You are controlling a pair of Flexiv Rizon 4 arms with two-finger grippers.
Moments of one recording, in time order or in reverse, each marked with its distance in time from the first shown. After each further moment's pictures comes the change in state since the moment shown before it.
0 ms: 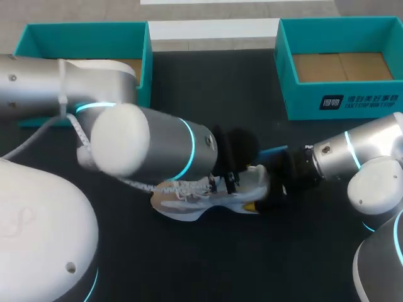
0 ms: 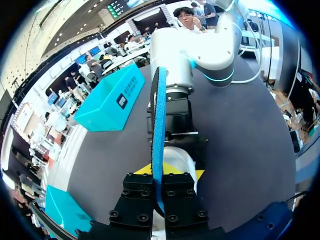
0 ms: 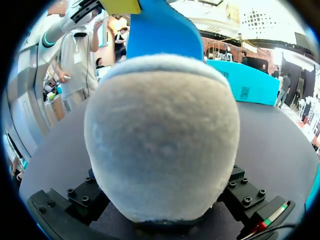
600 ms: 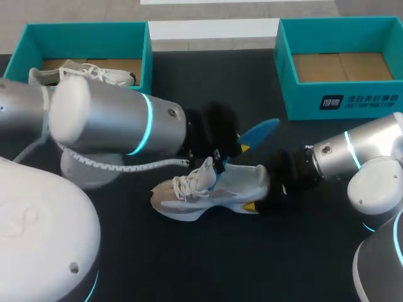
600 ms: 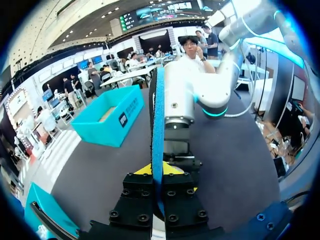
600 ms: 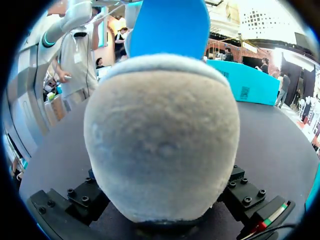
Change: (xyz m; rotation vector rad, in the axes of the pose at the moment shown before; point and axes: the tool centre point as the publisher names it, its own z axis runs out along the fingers) left arm -0.025 -0.024 -0.031 0.241 0.113 -0.147; right arm 0.000 0.000 0.000 0.000 0.000 0.000
